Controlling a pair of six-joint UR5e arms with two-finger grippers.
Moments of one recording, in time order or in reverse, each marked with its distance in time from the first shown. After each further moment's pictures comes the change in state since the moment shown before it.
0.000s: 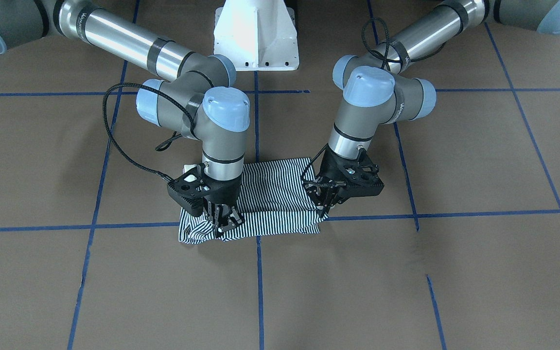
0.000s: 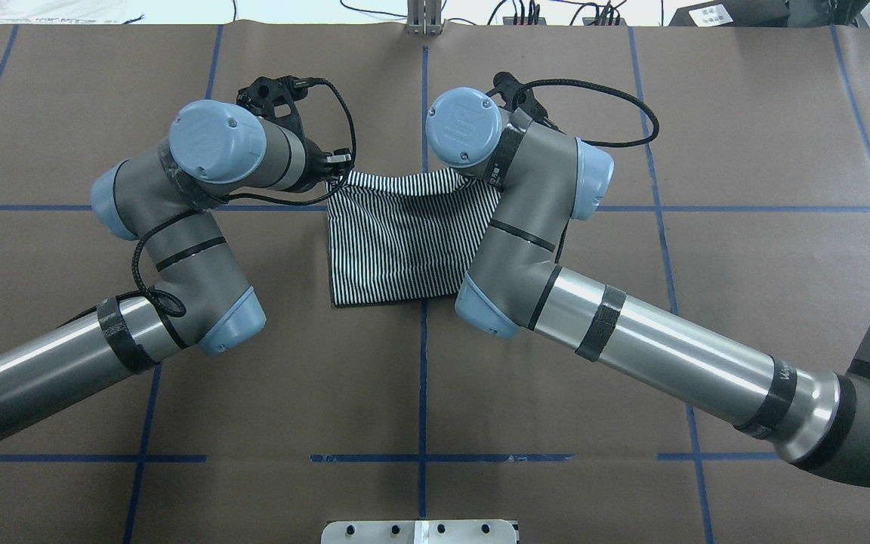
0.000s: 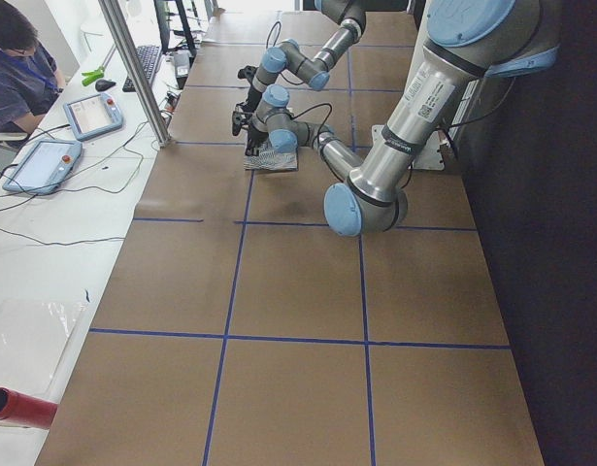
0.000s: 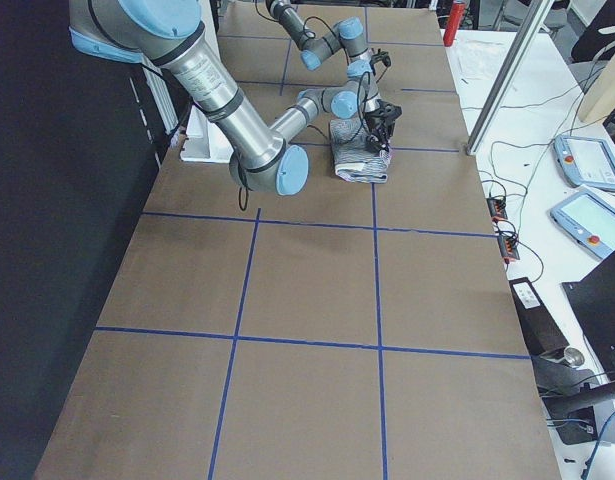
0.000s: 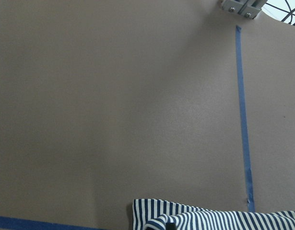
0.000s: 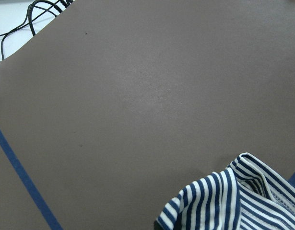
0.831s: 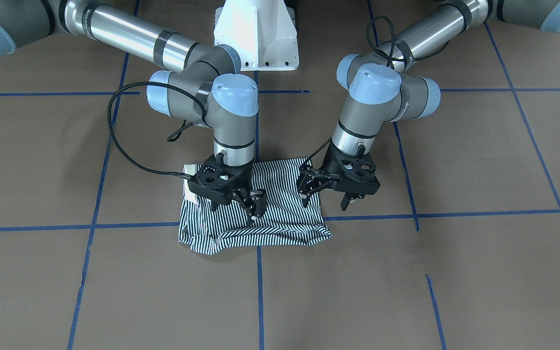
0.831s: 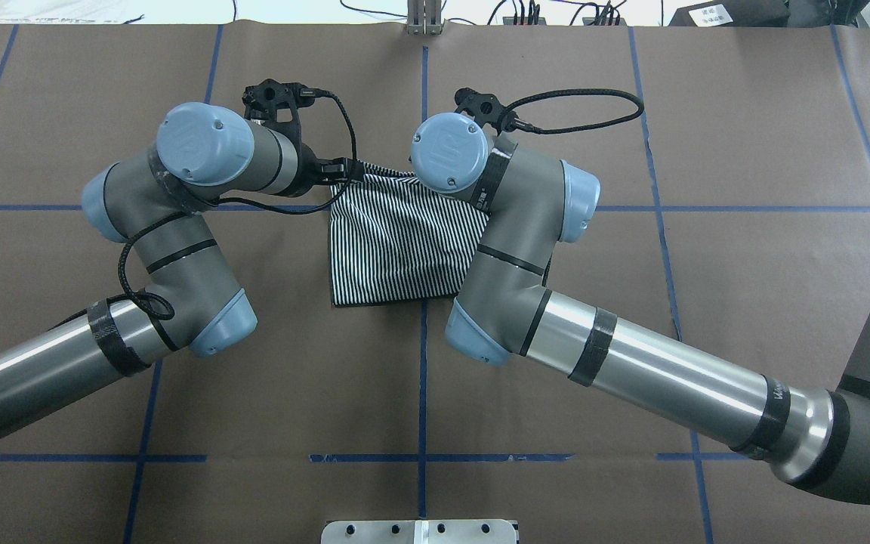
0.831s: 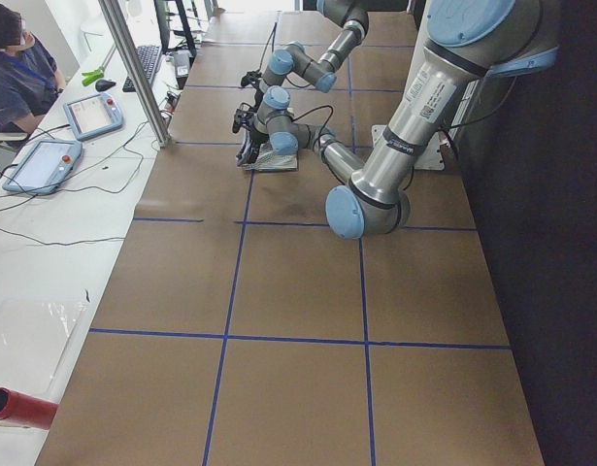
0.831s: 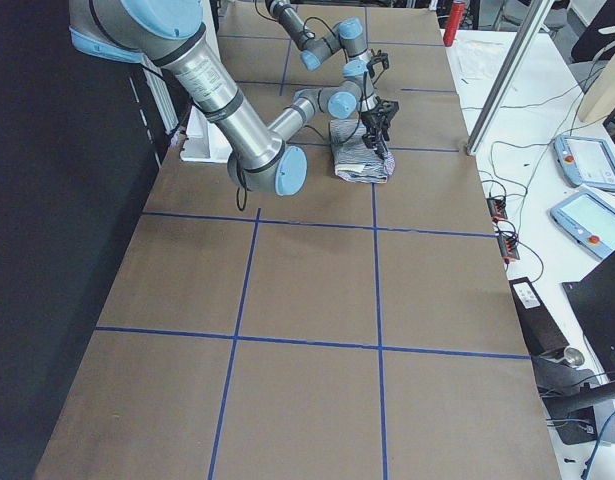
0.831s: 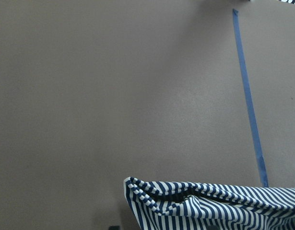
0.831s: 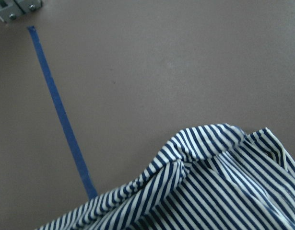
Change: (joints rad) left arm -0.004 0.027 -0.033 -0.027 -0.037 0.197; right arm -0.059 -0.006 0.051 0.000 0.001 -0.297
